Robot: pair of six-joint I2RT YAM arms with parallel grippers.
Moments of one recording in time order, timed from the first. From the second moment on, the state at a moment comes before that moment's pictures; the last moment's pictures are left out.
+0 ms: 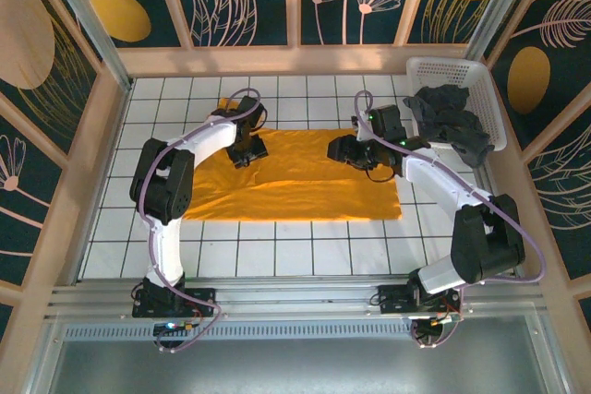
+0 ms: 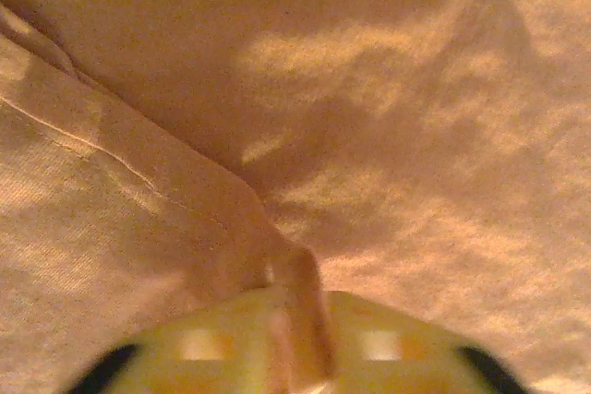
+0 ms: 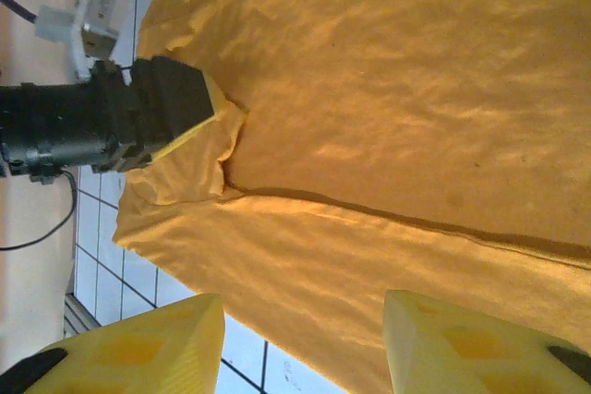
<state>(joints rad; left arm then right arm) -0.42 2.05 1.53 -0.79 0.01 -0.82 0.36 1.47 1.03 -0.41 -0.53 0.55</state>
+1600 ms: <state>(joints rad) -0.18 2.66 2.36 -0.65 -0.30 -0.62 0.23 1.79 1.38 -0.47 -0.22 0.60</state>
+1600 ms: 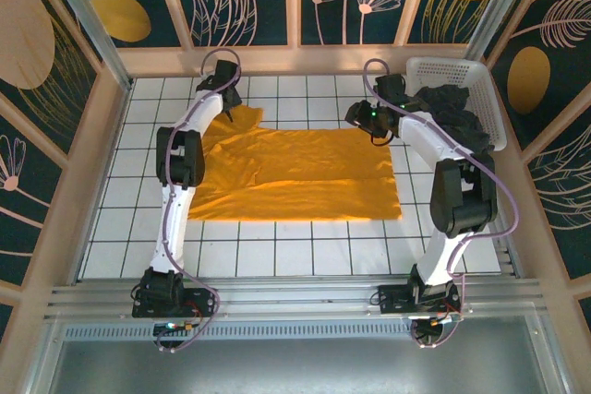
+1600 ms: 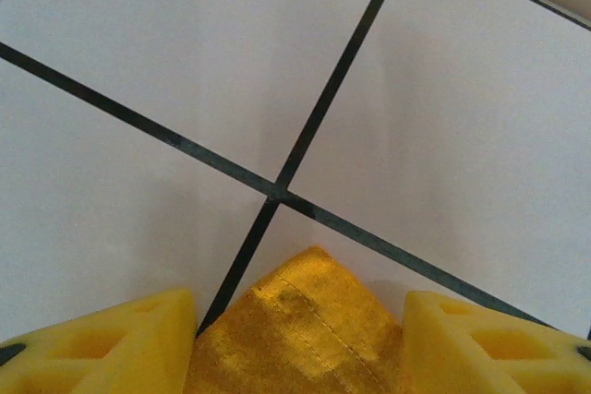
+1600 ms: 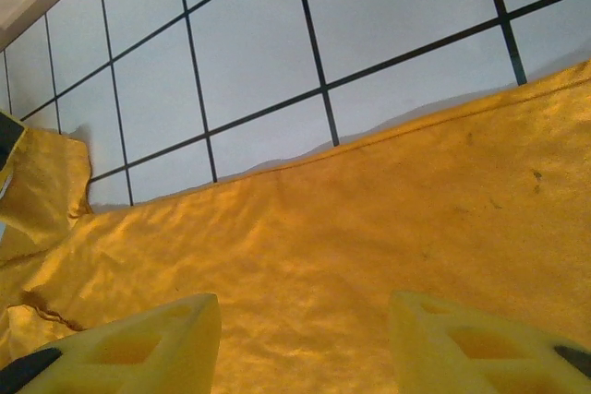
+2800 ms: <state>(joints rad) -0.19 2.50 2.29 -0.82 -0.24 -0.66 0.18 2.13 1.61 -0.59 0.22 0.70</state>
